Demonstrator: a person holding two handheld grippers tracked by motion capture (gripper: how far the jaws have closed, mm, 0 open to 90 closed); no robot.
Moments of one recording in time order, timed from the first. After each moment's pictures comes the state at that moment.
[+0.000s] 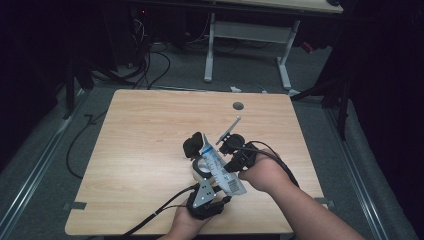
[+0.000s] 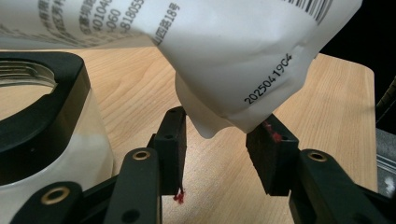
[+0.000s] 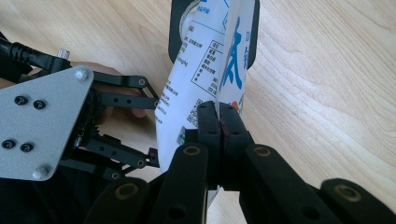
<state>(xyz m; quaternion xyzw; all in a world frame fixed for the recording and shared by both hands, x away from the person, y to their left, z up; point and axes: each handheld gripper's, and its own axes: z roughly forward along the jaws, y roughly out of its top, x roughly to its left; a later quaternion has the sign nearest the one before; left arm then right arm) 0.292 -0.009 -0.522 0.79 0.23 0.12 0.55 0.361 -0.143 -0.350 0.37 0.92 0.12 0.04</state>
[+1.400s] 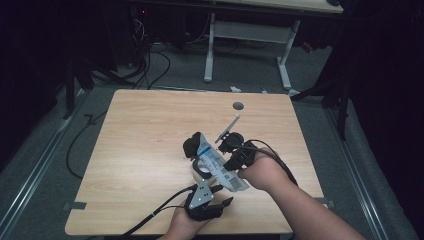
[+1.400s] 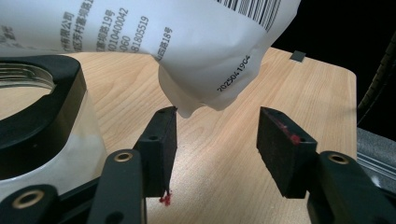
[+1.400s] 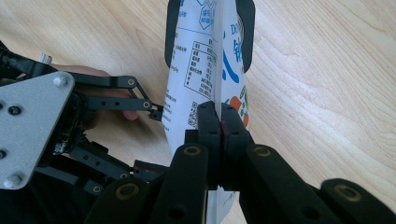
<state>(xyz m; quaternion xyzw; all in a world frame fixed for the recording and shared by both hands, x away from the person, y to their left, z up) 0.289 -0.001 -0.520 0.79 0.22 0.10 0.56 0.364 -0.141 -0.350 0.37 0.92 0.12 0.04</state>
